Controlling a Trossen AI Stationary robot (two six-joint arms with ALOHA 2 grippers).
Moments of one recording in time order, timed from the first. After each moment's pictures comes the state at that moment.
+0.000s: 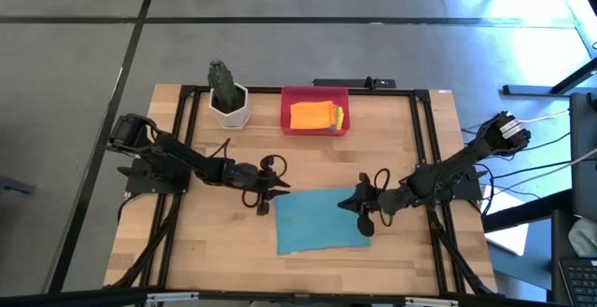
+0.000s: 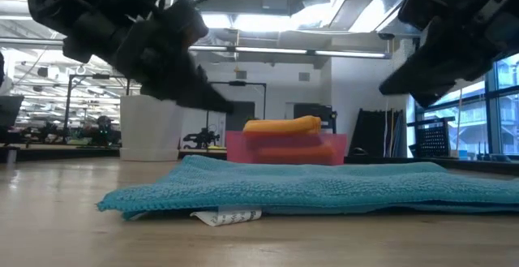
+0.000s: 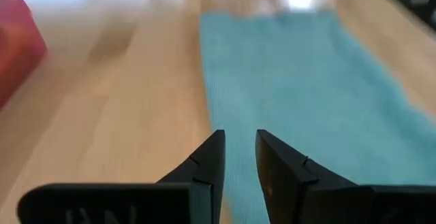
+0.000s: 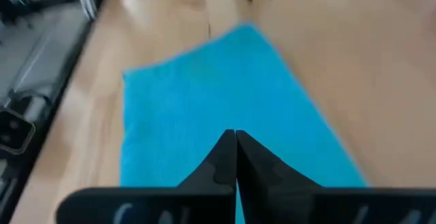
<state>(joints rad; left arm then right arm) -0.17 1.58 0.52 0.61 -0.14 -0.08 0.50 1.36 0.44 0.39 0.40 0.54</state>
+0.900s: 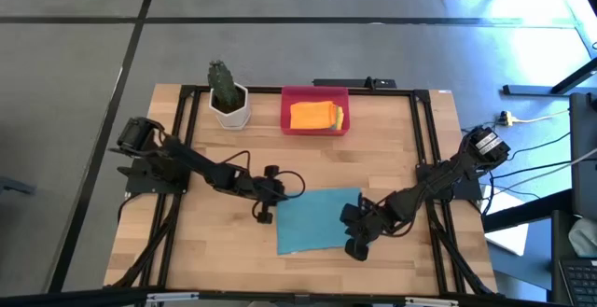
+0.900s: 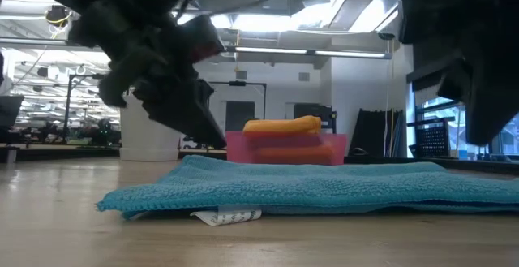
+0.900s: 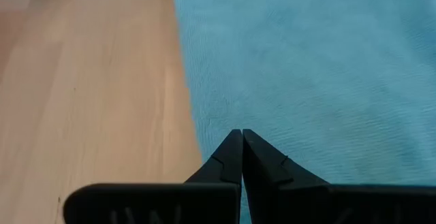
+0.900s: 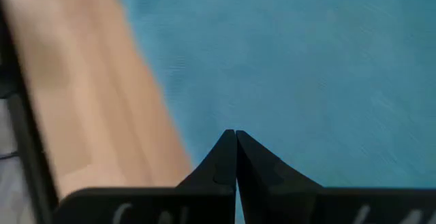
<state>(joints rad) -0.24 1.67 0.71 0.20 -0.19 -0.07 0.58 1.63 0.92 -0.39 0.13 0.97</state>
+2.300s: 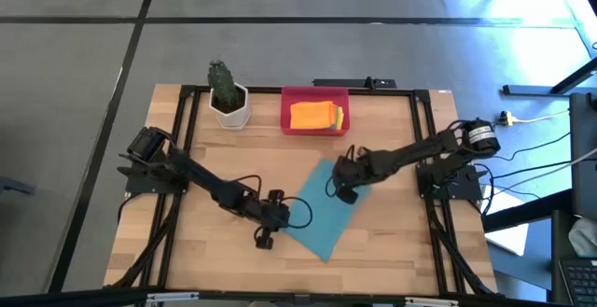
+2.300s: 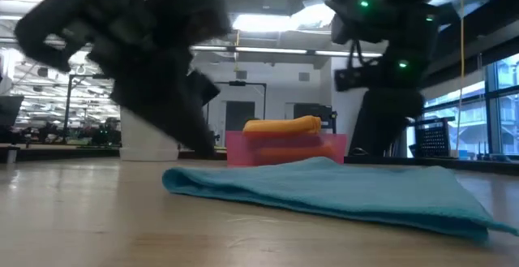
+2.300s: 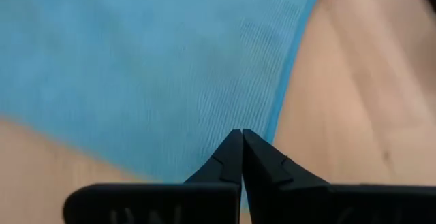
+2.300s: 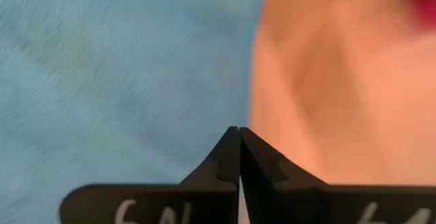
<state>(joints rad) -0.40 1.79 0.90 0.05 -0.10 -0.23 0.12 1.65 0.89 -0.61 0.30 0.53</state>
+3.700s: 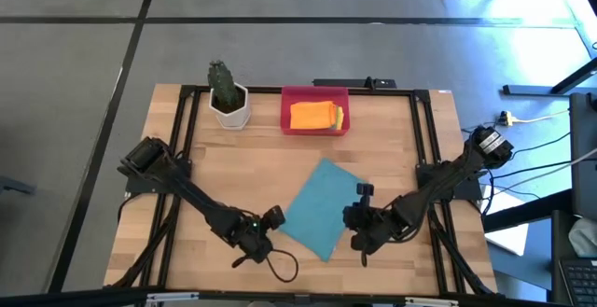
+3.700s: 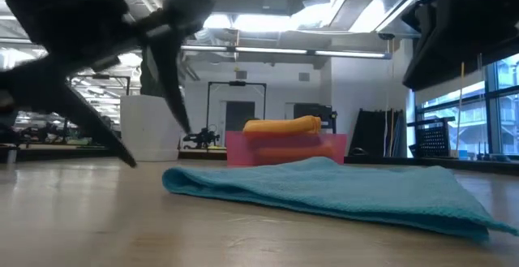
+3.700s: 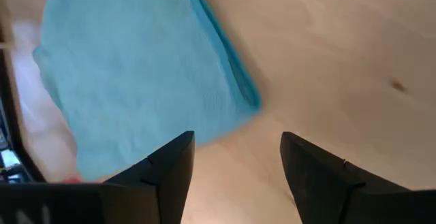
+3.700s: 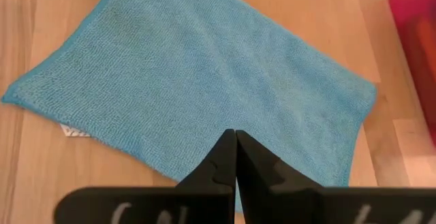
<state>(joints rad) -0.61 1.85 1.10 -0.46 -0.54 0.60 0.64 1.60 1.04 -0.64 0.57 0.56</state>
